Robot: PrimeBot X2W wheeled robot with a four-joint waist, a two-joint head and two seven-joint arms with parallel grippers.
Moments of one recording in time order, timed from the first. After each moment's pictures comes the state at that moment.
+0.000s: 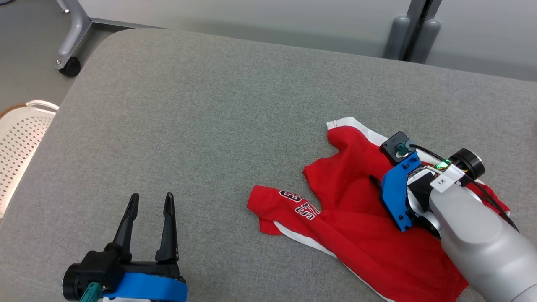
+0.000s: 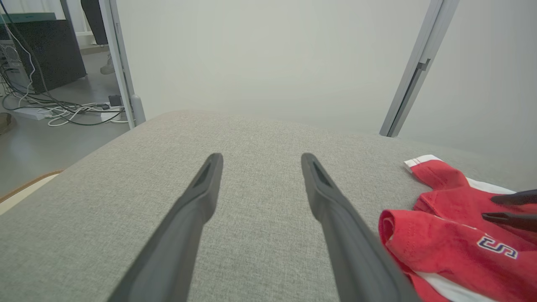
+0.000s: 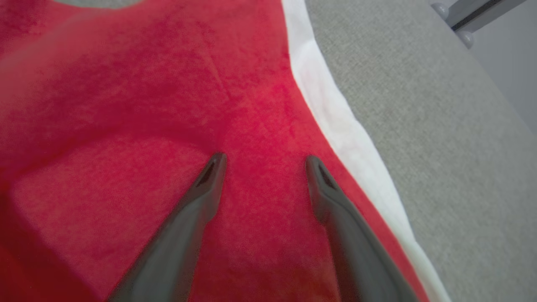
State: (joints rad) left arm 0.00 0.05 -0.06 0.13 -0.20 -0.13 -0.26; right arm -0.78 -0.30 0.71 0.91 0.30 0.13 0.28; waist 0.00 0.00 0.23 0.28
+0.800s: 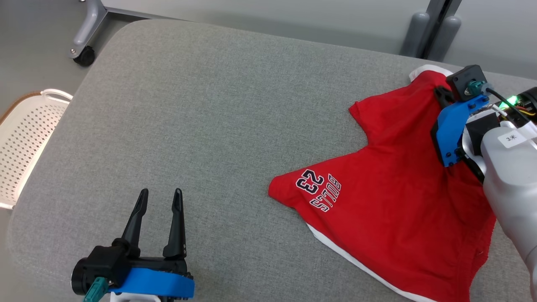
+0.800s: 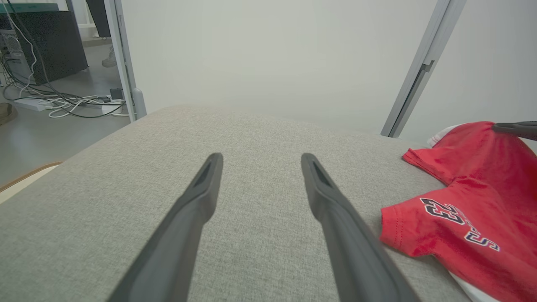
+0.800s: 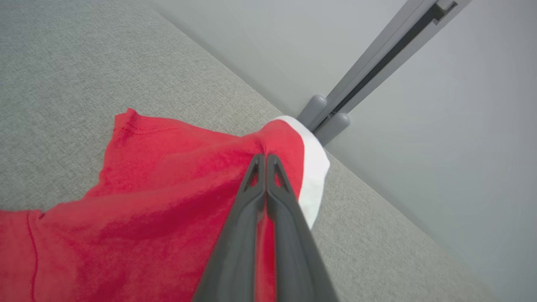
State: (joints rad) left arm -0.02 0.05 -0.10 0.14 -0.23 -0.13 -0.26; right arm -1.03 -0.32 0.52 1.21 0.15 0.13 -0.07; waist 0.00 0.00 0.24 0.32
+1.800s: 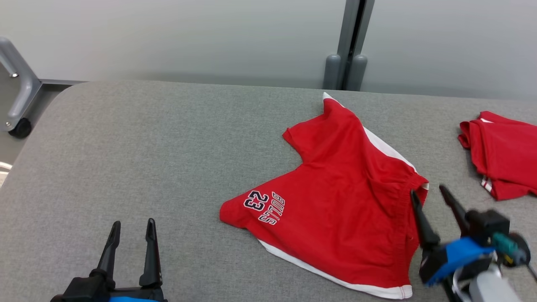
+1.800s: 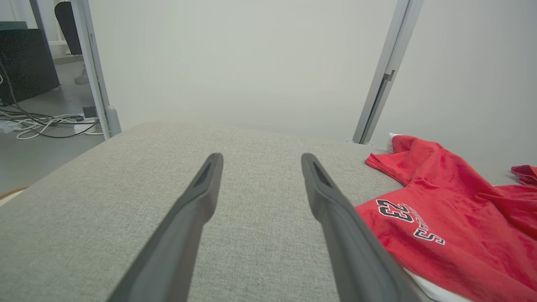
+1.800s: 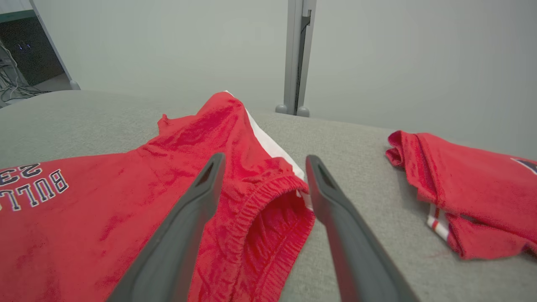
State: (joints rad) left arm 0.10 0.05 0.00 0.12 -0.18 -0.13 -0.26; right arm -0.29 -0.22 0.09 0.54 0.20 0.13 -0.26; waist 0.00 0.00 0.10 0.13
